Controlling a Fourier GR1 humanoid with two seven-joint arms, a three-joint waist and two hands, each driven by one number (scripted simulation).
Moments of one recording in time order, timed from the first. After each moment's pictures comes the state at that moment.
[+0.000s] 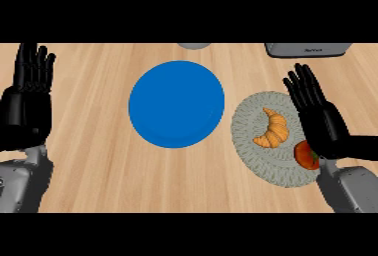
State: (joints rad) left arm -0.29 0.32 0.03 -1.61 0.12 0.25 -0.11; right arm -0.26 -0.37 0.19 -1.51 -0.44 -0.07 -0.21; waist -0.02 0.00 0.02
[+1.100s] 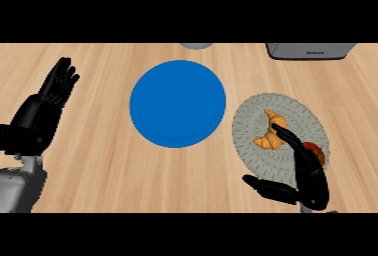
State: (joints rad) left arm -0.23 0.39 -0.02 -1.61 0.15 0.05 0.07; right arm 0.01 -0.26 0.29 -1.47 -0.04 -0.34 -0.75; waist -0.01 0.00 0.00
